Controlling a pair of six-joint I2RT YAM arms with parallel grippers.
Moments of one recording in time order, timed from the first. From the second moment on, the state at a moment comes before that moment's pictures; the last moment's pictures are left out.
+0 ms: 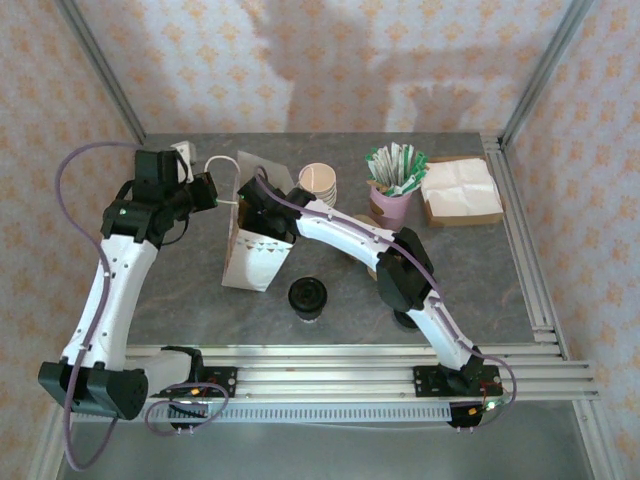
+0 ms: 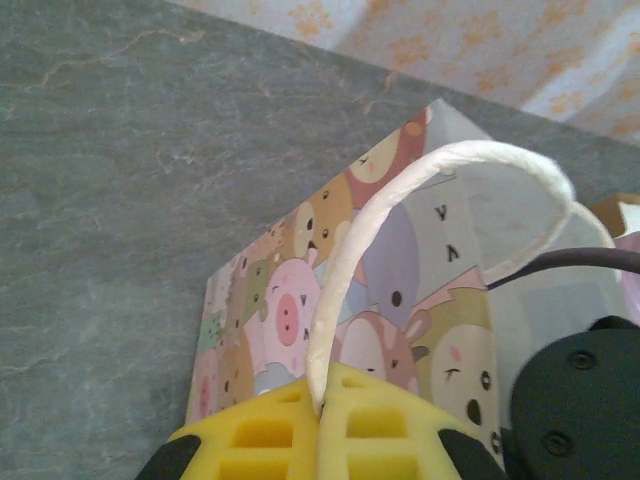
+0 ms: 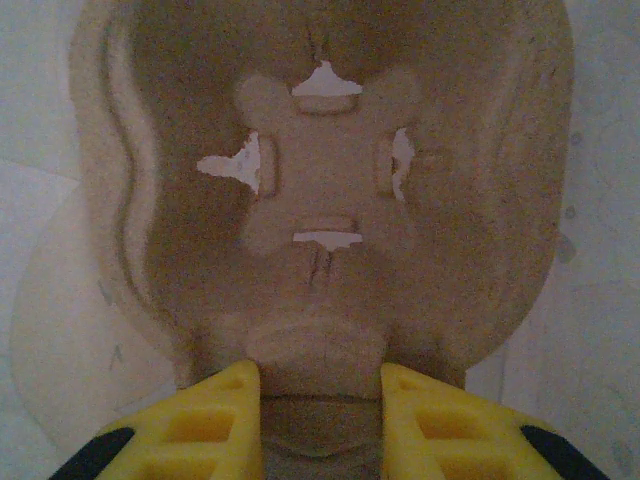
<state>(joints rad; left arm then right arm) -0.05 1.17 1.34 -0.84 0.12 -0.38 0.94 2.29 2.13 -0.80 -0.11 1.04</state>
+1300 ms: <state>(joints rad) -0.04 1.05 1.20 -0.66 0.10 -0.55 0.94 2.37 2.21 -0.86 -0.11 1.05</state>
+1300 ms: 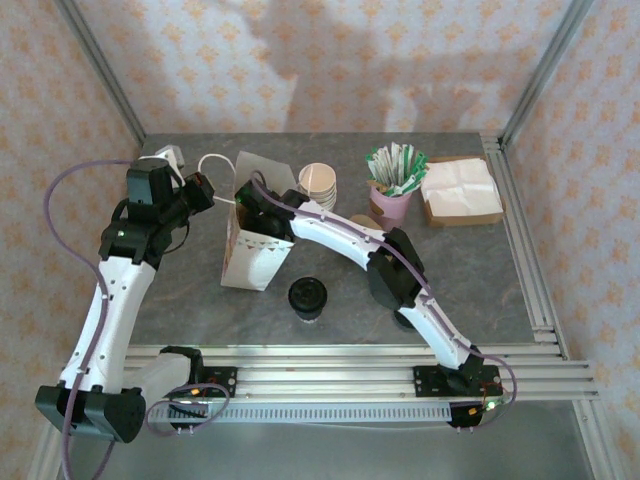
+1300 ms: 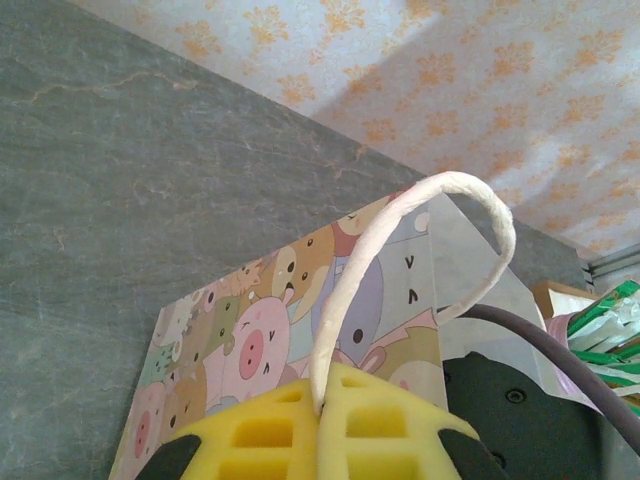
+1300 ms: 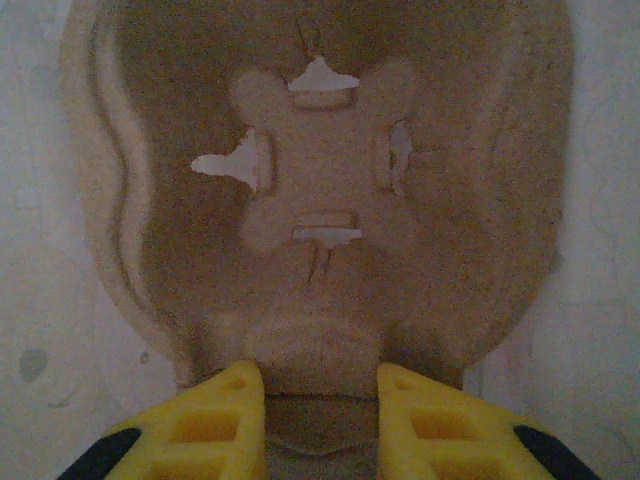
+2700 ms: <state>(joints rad) -0.04 1.02 1.17 -0.64 0.12 -0.57 0.94 2.51 2.42 -0.98 -0.11 1.05</state>
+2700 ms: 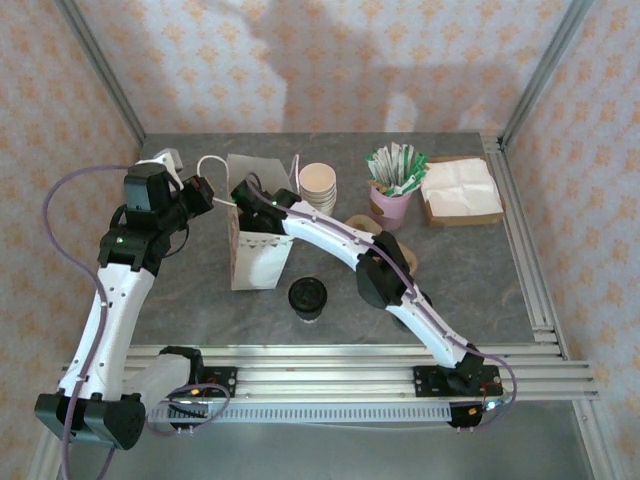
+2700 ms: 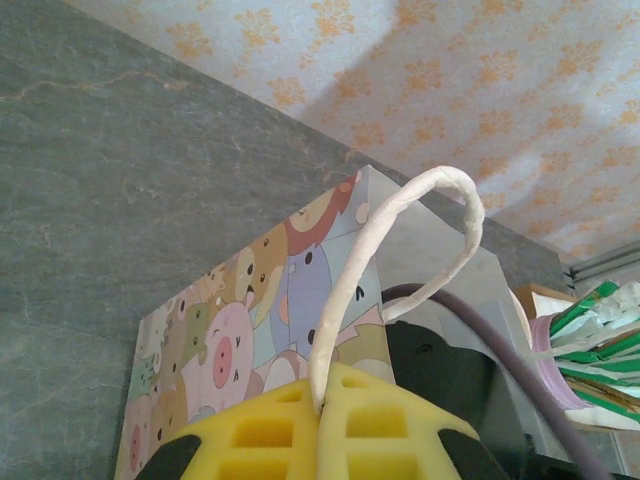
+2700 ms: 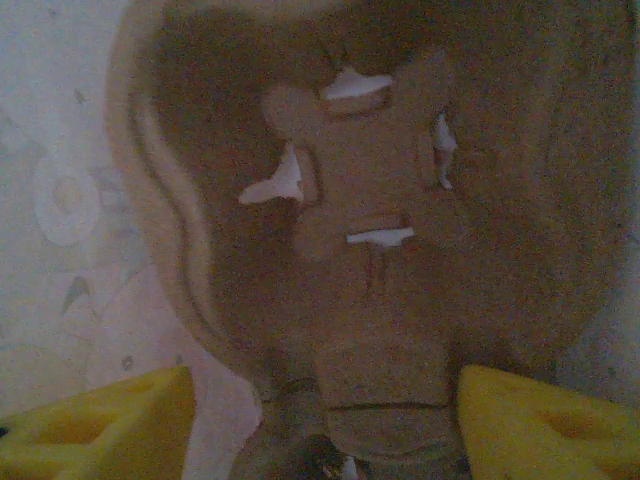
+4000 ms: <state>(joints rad) -0.04 1.03 1.18 -0.73 0.05 -0.51 0.94 2.17 2.48 -1.00 -0.02 0.85</state>
